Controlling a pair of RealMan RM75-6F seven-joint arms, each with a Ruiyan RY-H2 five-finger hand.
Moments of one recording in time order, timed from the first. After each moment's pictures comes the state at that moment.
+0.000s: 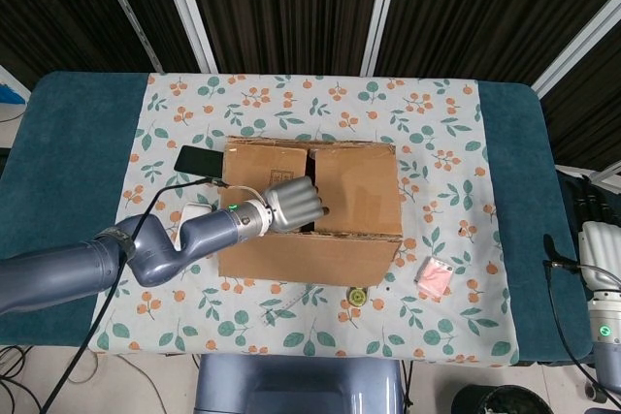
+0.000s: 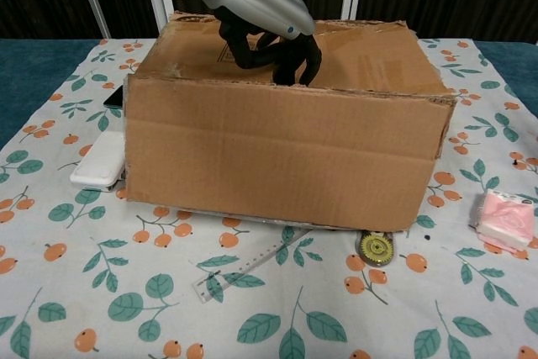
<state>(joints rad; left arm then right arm) -1.50 -1.23 -0.05 -1.53 1.18 0.32 0.37 0.21 -1.17 0.20 -1.44 -1.28 1.36 0.12</state>
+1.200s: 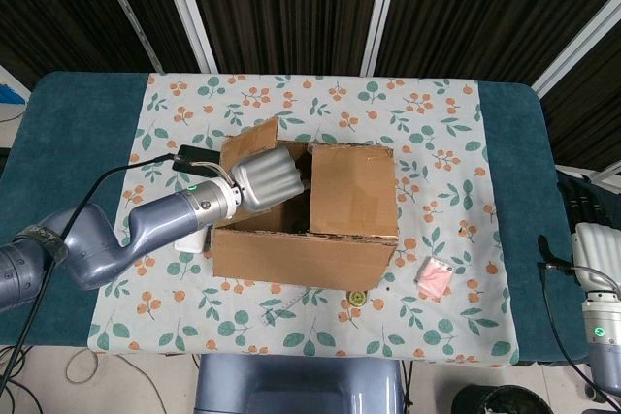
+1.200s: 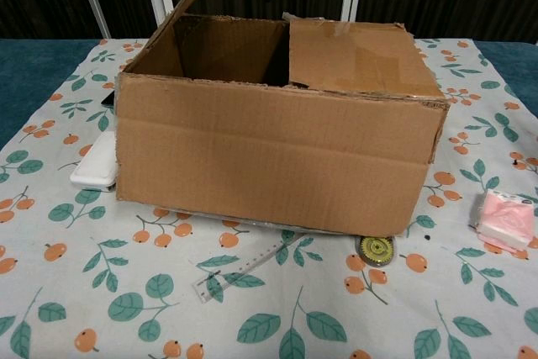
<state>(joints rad) -1.47 -0.92 -0.09 -1.71 1.27 0.36 0.31 0.20 -1.18 0.20 -1.44 -1.30 1.35 0.12</state>
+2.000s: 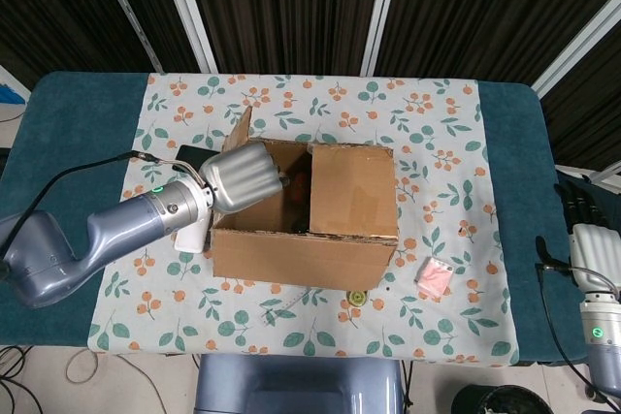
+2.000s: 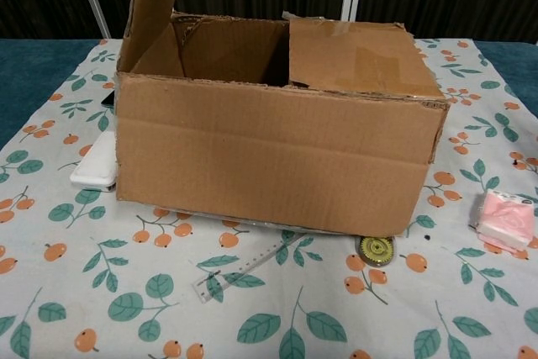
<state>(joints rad) -1.43 -0.72 -0.12 -1.85 1.33 0.31 0.27 0.20 -1.19 0.20 -1.45 -1.31 1.35 0.12</state>
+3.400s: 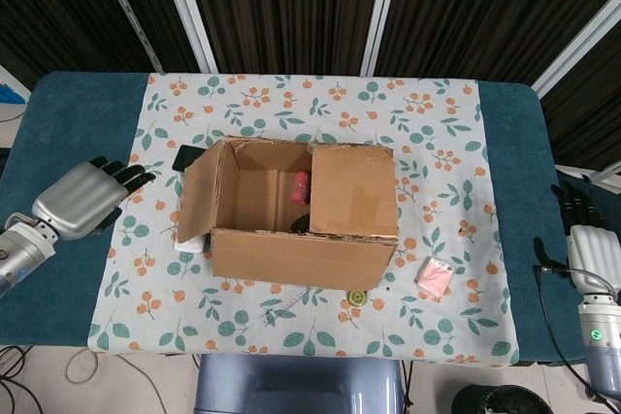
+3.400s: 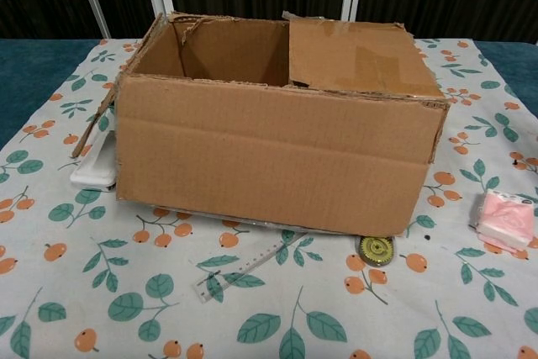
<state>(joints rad) -0.77 -0.56 -0.01 -1.93 1.45 0.81 0.15 0.20 -1.18 0.19 -1.47 -1.32 1.36 0.11</state>
